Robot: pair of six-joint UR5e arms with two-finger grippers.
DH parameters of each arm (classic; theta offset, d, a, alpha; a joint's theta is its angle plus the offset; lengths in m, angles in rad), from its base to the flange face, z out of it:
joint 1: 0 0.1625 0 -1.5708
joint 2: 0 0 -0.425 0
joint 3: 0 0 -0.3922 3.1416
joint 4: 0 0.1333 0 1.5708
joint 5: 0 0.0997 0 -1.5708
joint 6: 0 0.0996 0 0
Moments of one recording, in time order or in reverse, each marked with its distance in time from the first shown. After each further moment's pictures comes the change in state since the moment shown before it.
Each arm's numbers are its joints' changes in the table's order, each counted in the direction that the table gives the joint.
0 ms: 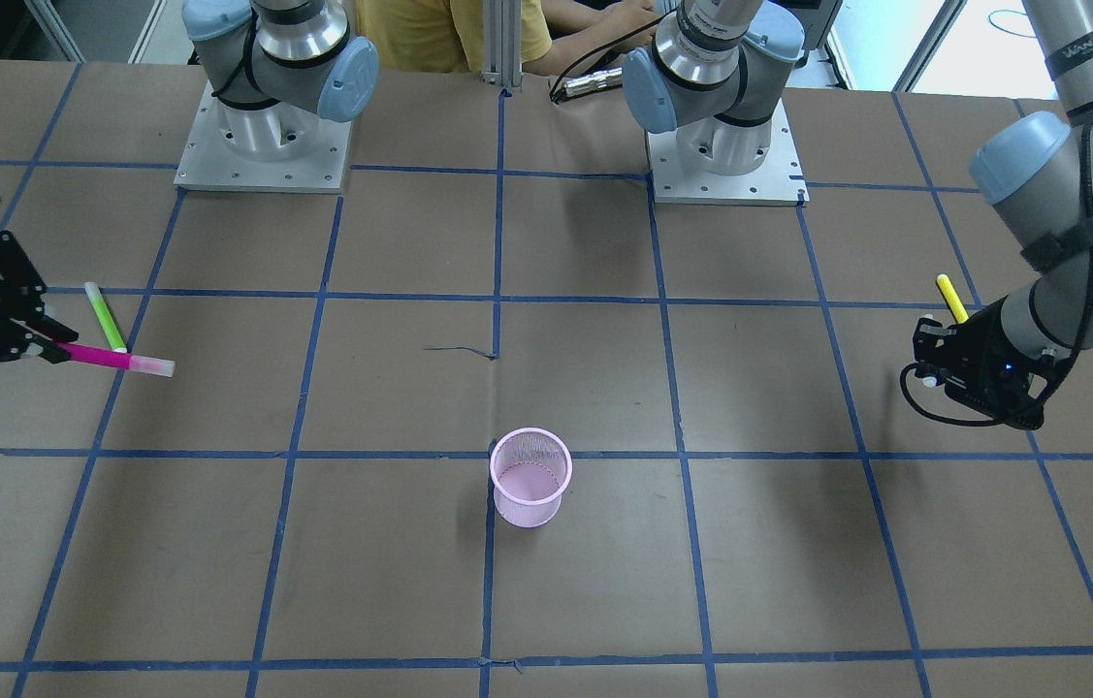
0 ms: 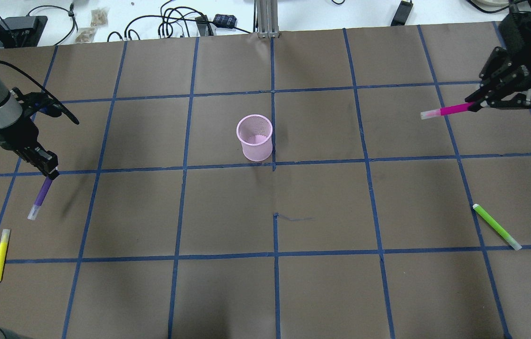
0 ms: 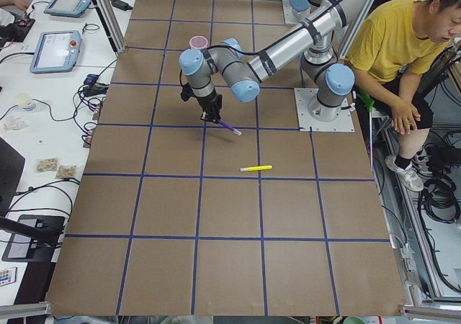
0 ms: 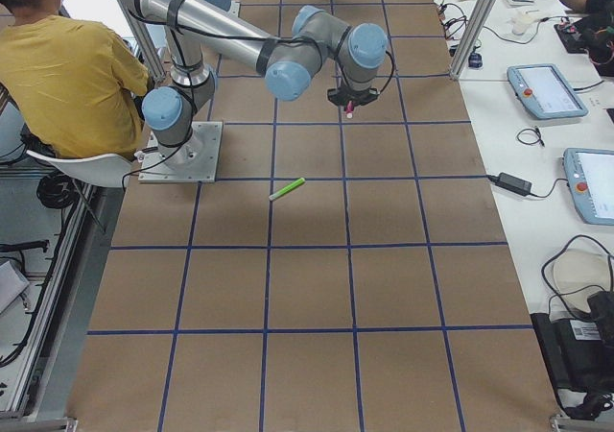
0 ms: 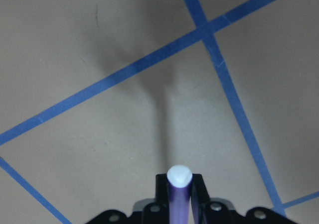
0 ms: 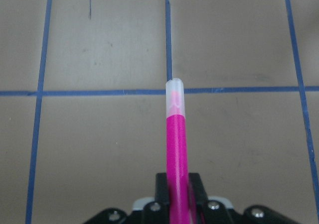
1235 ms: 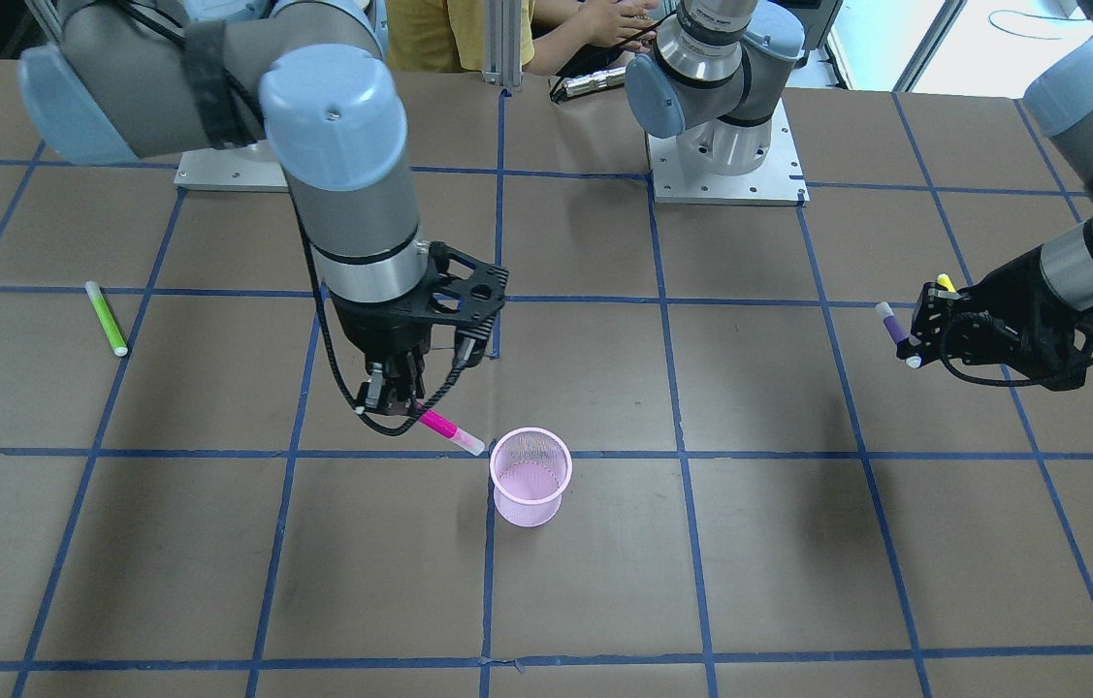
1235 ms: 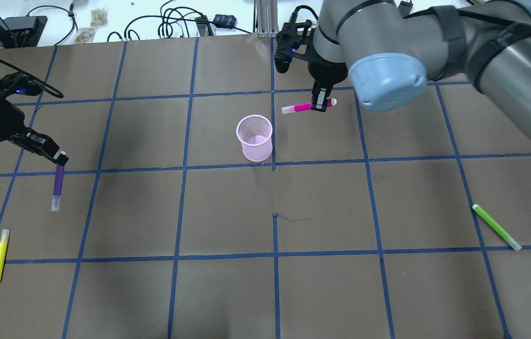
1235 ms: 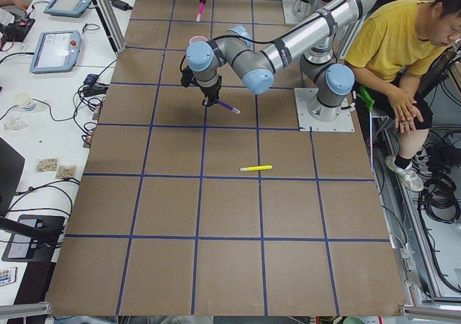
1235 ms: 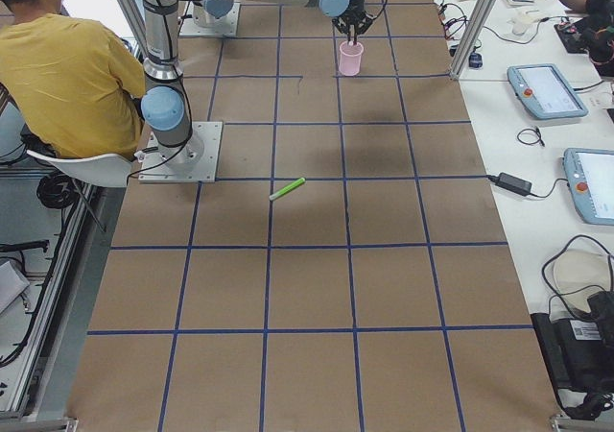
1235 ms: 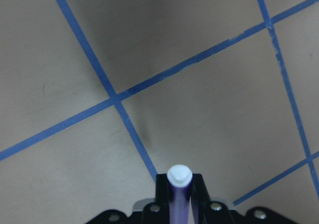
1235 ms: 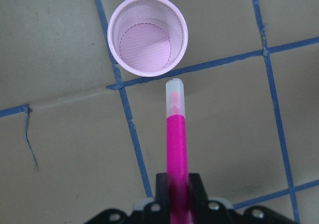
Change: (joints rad) left arm 0.074 -0.083 -0.027 -0.154 -0.310 0.012; right arm 0.694 -0.202 0.118 -0.357 -0.363 0.908
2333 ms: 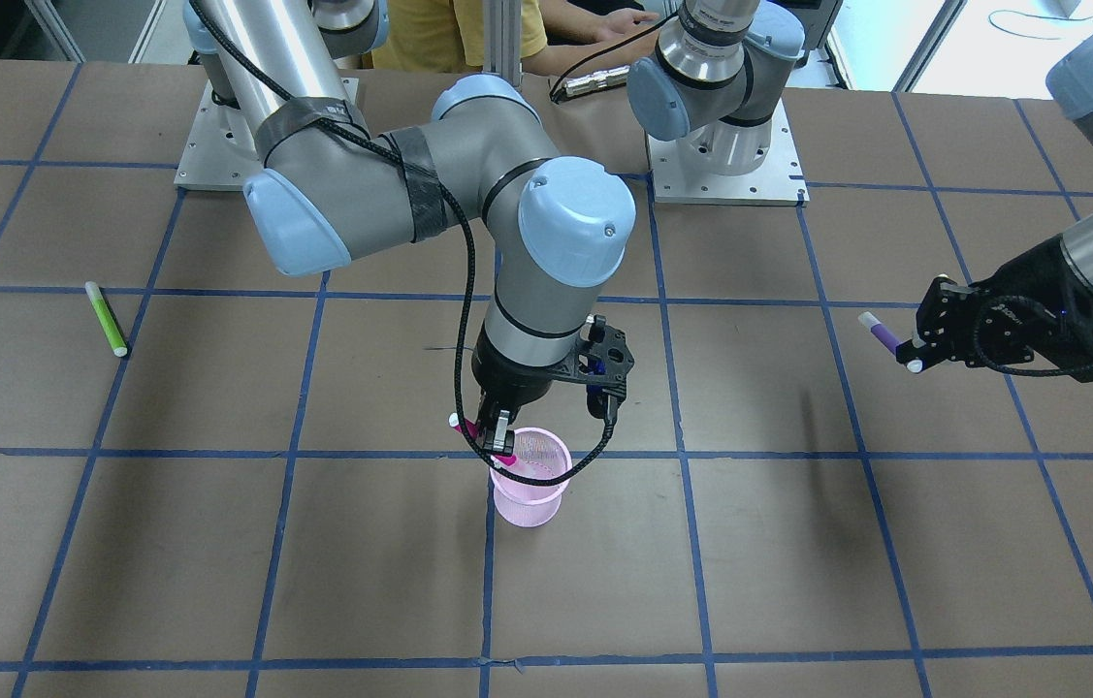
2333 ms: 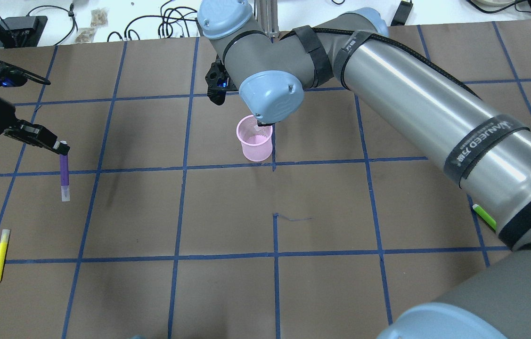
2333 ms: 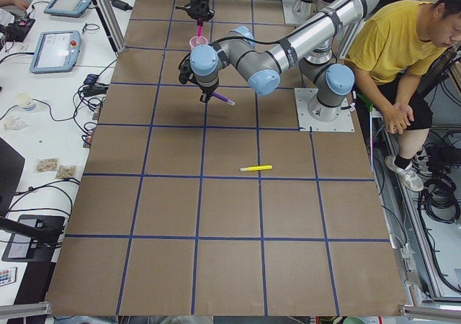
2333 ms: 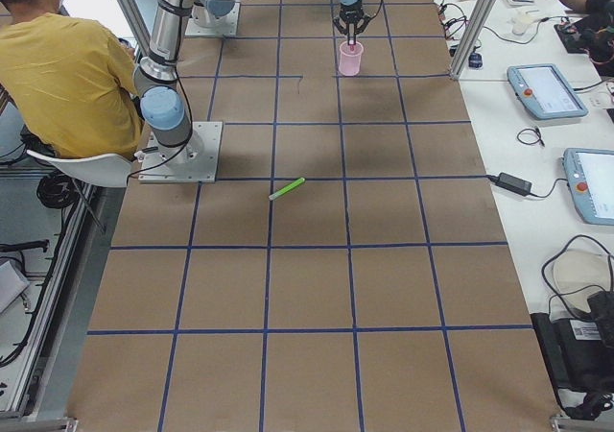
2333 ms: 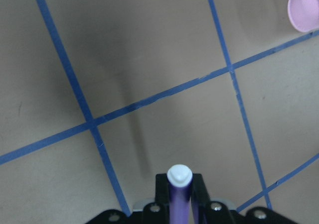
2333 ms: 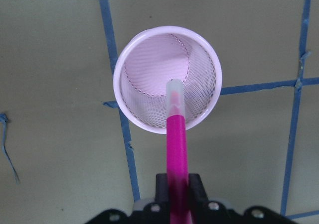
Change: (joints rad) left arm 0.034 -0.026 -0.009 -0.030 -0.174 0.012; right arm 0.170 -0.212 0.166 0.091 -0.215 0.046
